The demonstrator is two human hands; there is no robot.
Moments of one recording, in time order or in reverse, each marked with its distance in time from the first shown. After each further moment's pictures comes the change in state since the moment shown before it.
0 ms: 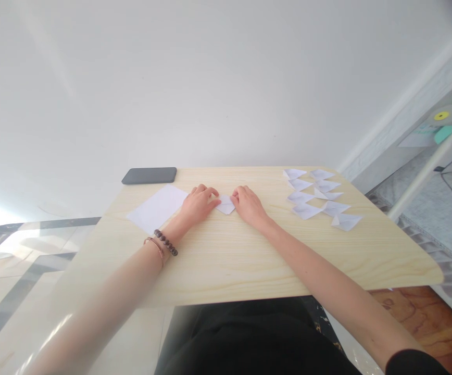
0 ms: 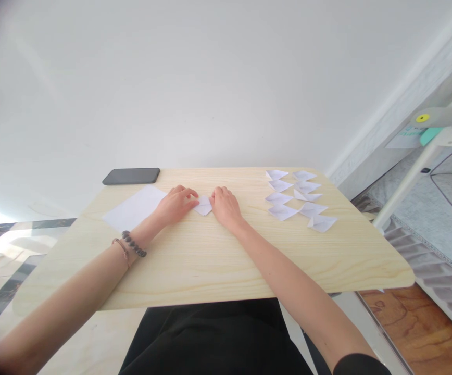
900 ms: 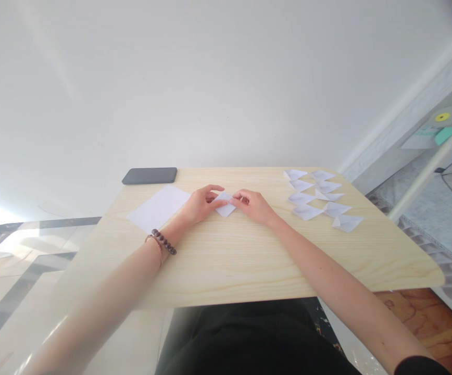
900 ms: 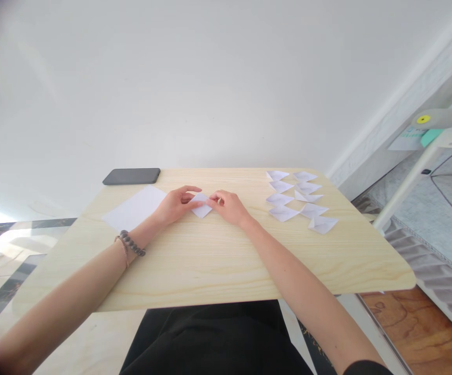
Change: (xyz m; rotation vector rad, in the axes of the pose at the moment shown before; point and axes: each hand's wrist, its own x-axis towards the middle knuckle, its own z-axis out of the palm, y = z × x) left_hand -0.004 0.004 0.001 -0.833 -0.091 0.026; right_hand -0.006 0.014 -0.017 0.496 -0.105 -0.146
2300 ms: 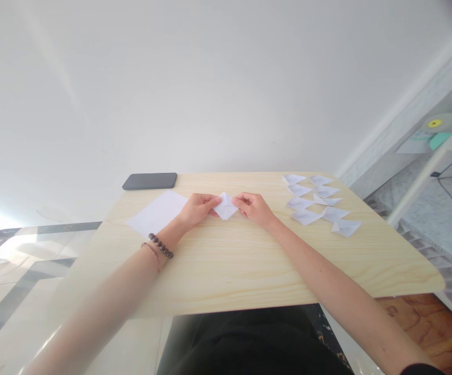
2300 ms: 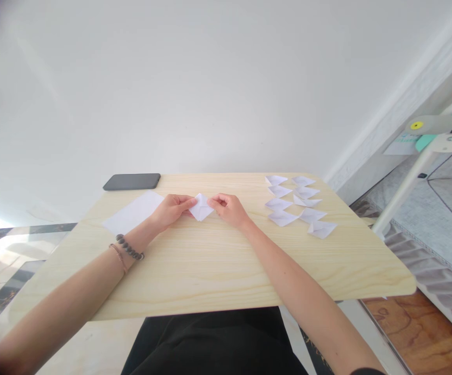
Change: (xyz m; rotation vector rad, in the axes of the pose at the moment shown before) left_hand 0.002 0.006 -0.004 -0.352 -0.052 -0.149; right_hand 0.002 -0.003 0.000 0.430 0.010 0.149
